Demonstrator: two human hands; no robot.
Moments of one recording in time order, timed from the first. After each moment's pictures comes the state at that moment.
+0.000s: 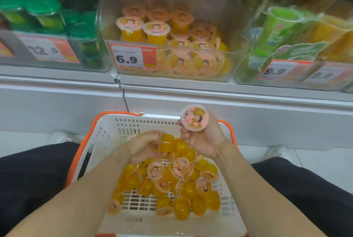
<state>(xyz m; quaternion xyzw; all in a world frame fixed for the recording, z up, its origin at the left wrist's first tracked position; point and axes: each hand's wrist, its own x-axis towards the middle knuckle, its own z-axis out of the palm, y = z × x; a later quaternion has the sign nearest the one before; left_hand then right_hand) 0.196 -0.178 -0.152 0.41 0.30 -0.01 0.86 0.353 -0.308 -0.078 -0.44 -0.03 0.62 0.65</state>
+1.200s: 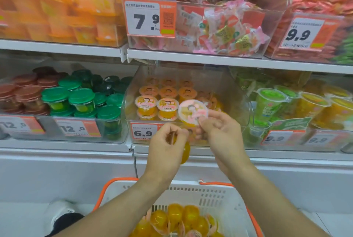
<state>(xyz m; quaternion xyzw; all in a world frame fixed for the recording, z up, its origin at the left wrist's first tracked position) 0.242 -0.181 0.055 0.64 0.29 0.43 0.57 0.346 -0.245 0.088 -0.62 -0.22 0.22 0.72</state>
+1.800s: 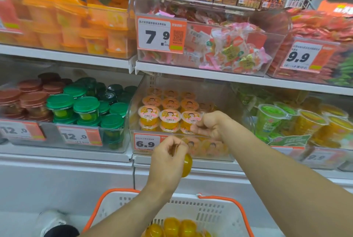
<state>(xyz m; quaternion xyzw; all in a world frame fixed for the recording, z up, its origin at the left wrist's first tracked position) 0.239 -0.172 0.055 0.65 0.30 0.39 0.58 0.422 -0.158 0.104 -0.74 -0.11 0.39 0.54</state>
